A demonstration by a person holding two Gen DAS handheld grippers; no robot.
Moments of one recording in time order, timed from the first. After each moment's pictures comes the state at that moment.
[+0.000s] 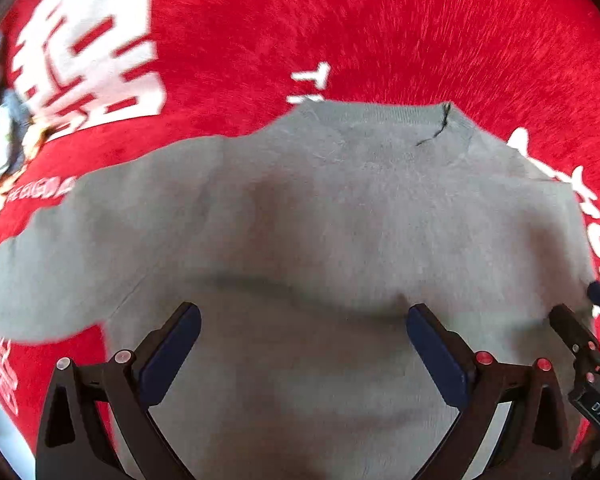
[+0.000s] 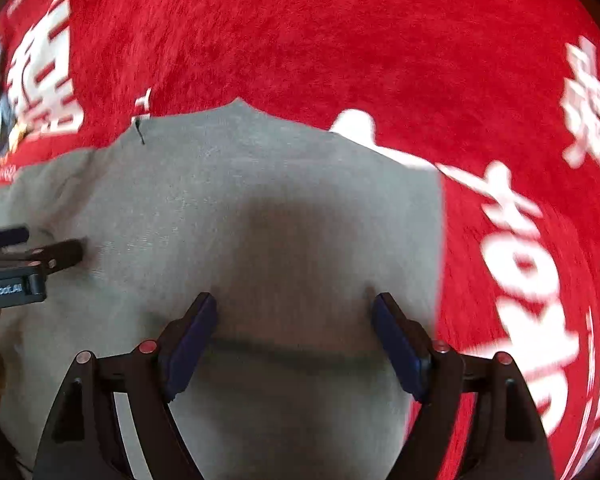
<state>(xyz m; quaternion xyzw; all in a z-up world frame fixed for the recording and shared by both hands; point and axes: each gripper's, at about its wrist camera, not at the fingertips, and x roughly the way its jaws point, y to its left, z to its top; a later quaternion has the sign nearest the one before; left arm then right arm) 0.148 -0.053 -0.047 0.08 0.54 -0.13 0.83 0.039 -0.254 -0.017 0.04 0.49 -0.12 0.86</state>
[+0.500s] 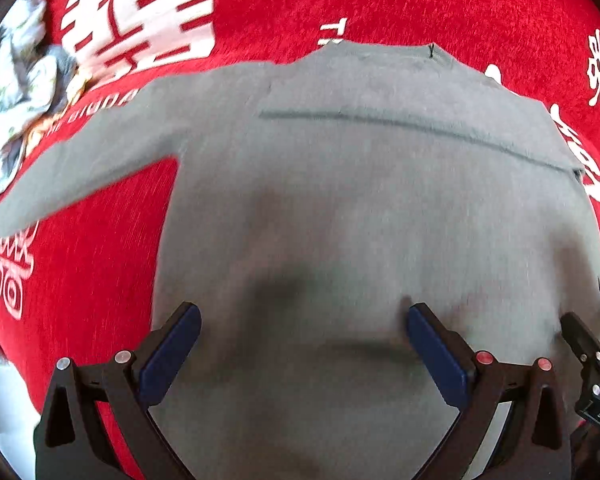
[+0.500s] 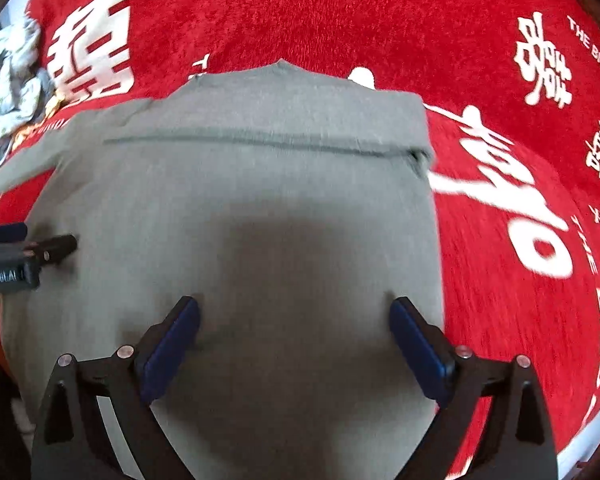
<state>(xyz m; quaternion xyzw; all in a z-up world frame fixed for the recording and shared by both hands) 0.028 0.023 -0.060 0.09 0.56 -0.13 0.82 -0.089 -0.181 -0.037 0.03 0.50 -0.12 0.86</state>
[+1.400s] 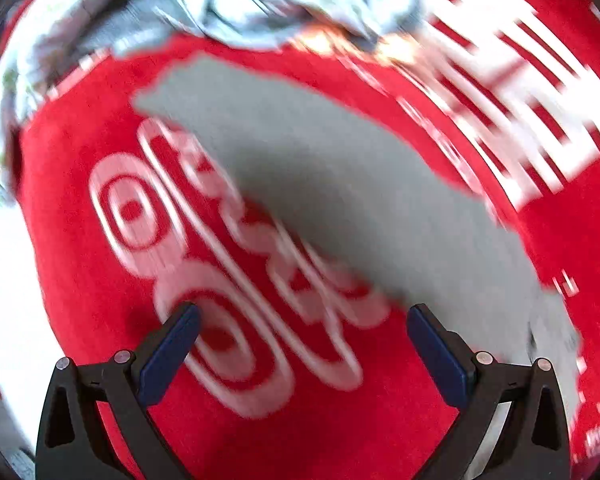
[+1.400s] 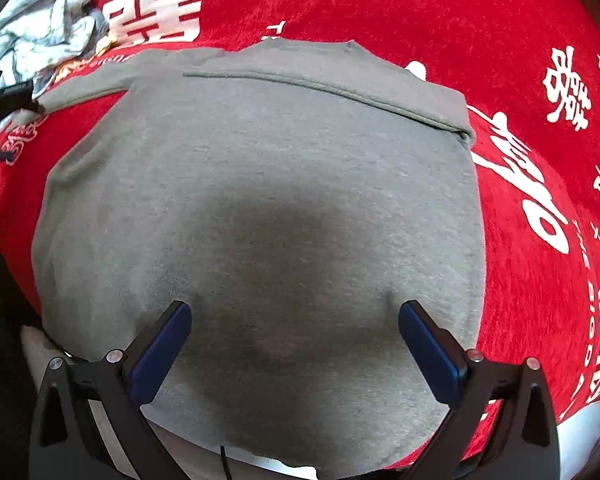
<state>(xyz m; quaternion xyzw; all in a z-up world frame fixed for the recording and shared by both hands) 0.157 0.312 -0.056 -0.22 0.53 0.13 0.81 -0.114 -0.106 -0.029 -0.03 0.55 -0.07 0.83</state>
